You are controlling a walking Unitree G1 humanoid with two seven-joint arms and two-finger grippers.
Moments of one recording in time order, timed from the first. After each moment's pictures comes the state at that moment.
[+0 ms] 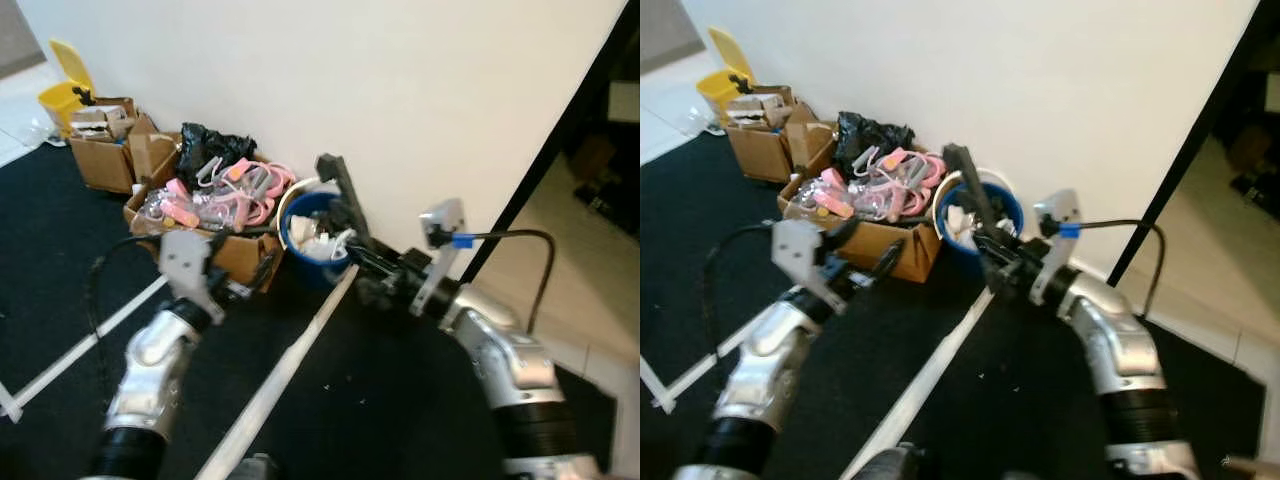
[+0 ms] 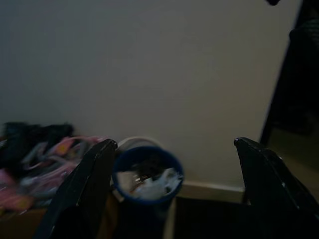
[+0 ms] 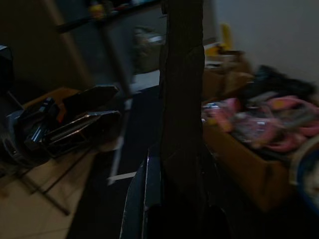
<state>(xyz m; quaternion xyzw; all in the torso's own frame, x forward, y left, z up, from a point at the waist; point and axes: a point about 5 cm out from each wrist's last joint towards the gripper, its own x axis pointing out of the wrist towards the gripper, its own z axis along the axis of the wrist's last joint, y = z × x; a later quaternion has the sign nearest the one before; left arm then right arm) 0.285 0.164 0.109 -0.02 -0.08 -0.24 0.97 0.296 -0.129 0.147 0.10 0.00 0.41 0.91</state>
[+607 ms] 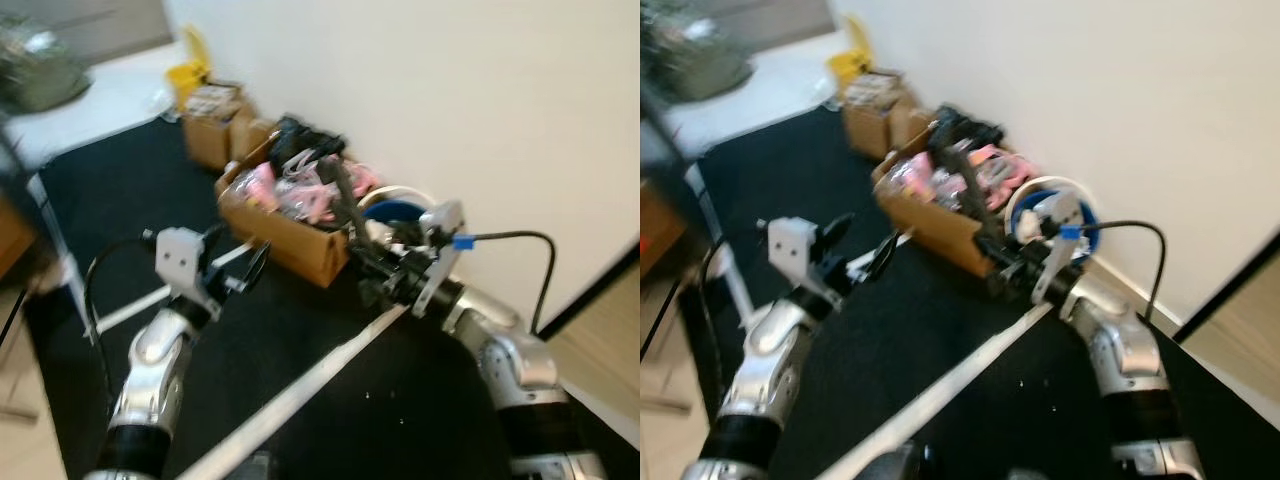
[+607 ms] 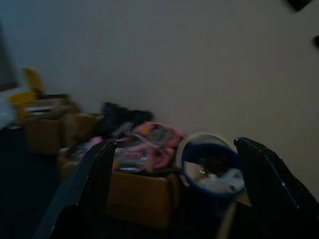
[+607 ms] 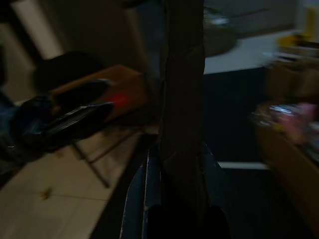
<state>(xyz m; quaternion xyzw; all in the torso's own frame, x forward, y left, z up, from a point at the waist) 0.287 0.169 0.111 -0.01 -0.08 -0.22 0.97 0.297 -0.129 0.145 0.10 0.00 0.41 0.91</state>
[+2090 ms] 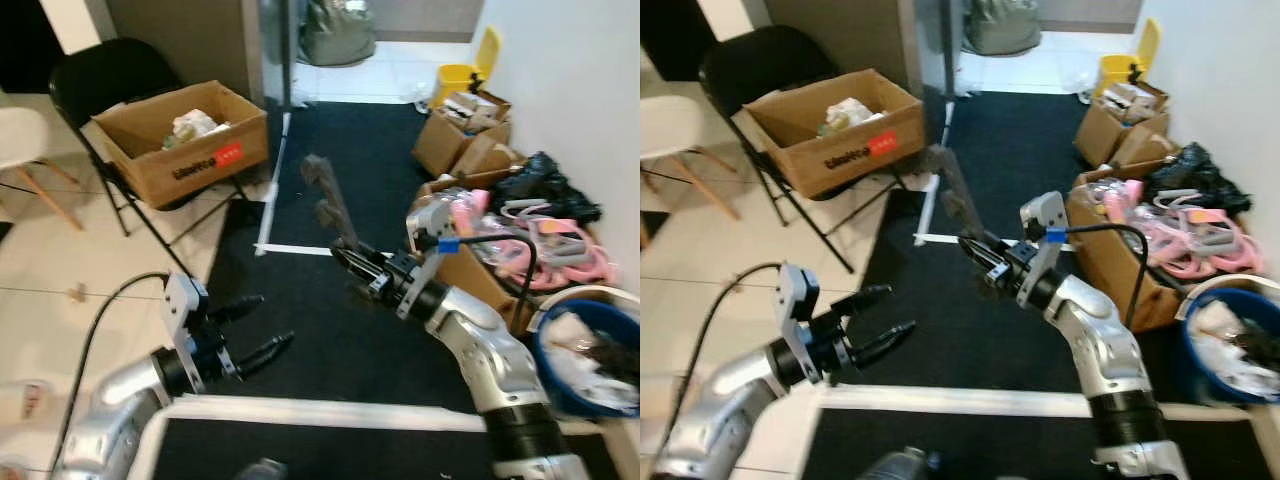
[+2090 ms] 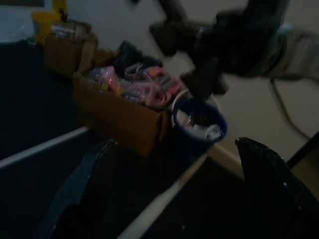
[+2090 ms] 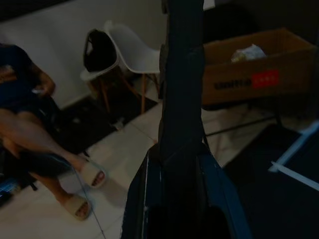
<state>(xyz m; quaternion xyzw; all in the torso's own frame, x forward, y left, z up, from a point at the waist) 0.228 0.151 0.102 -0.11 0.04 -0.49 0.87 0.297 -0.137 0.139 0.10 0.01 0.40 0.91</state>
